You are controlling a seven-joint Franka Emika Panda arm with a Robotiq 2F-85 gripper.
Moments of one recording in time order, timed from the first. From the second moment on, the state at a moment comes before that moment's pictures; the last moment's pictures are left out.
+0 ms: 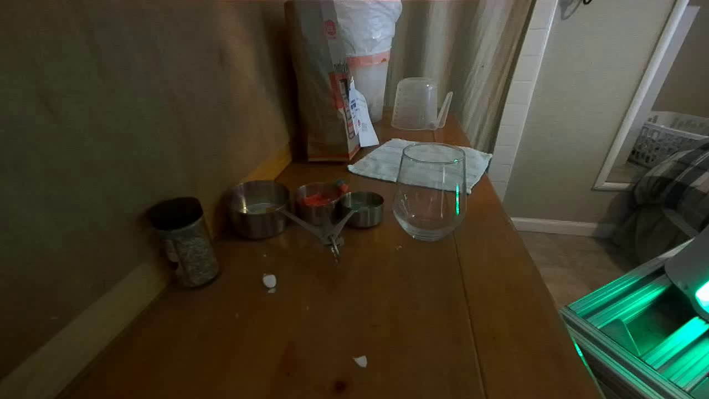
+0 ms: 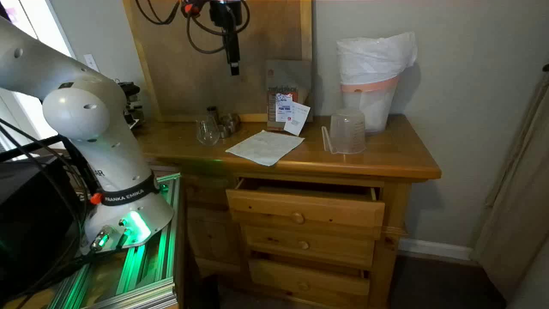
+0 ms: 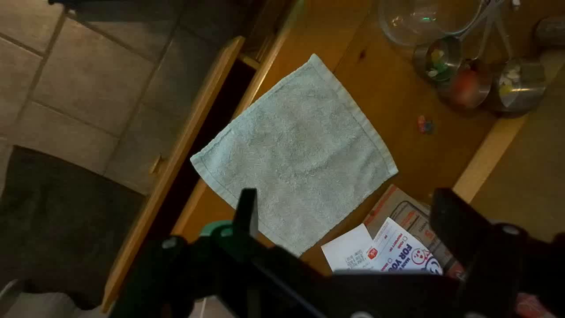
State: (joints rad) arm 0.10 -0.72 0.02 -2.53 0.27 1.83 0.14
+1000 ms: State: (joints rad) arm 0.24 -0.60 0.18 -2.53 0.40 1.93 0.09
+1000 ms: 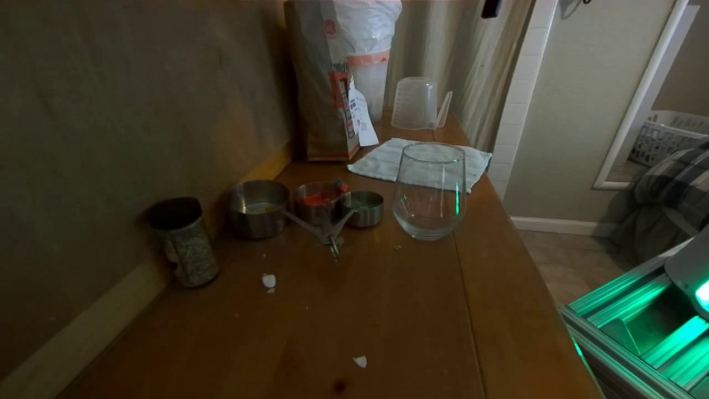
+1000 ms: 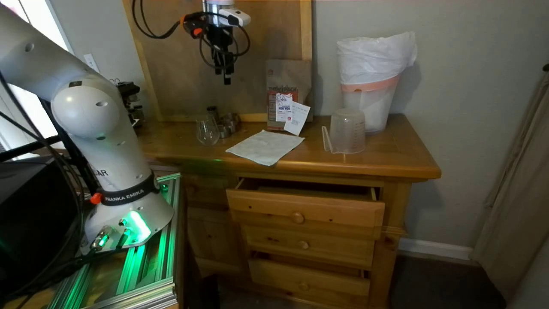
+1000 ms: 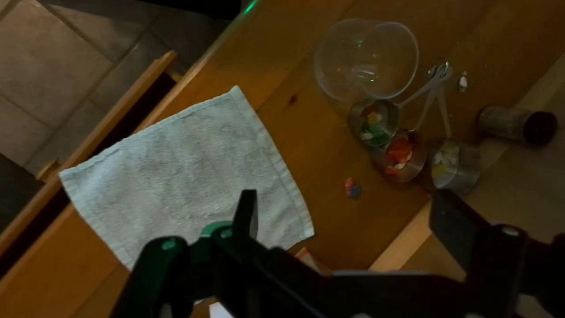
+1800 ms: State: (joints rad) arm 0.31 -0.09 0.37 -2.34 0.41 2.25 0.16
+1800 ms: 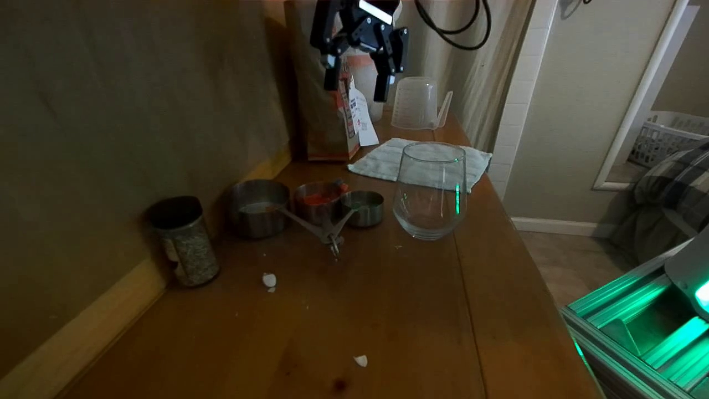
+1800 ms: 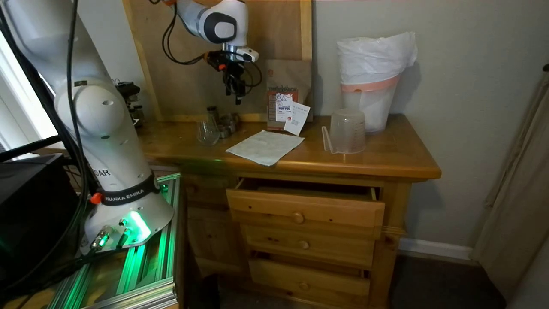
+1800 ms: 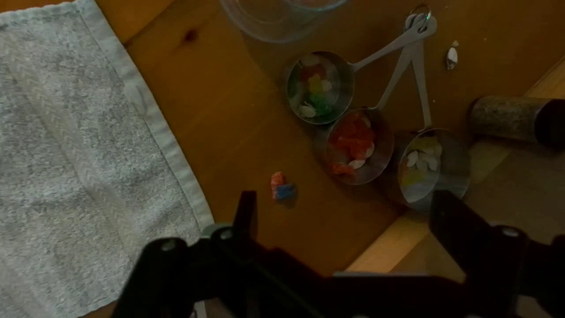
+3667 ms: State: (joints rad) arm 0.39 0.25 0.35 -2.26 0.11 2.47 0.34
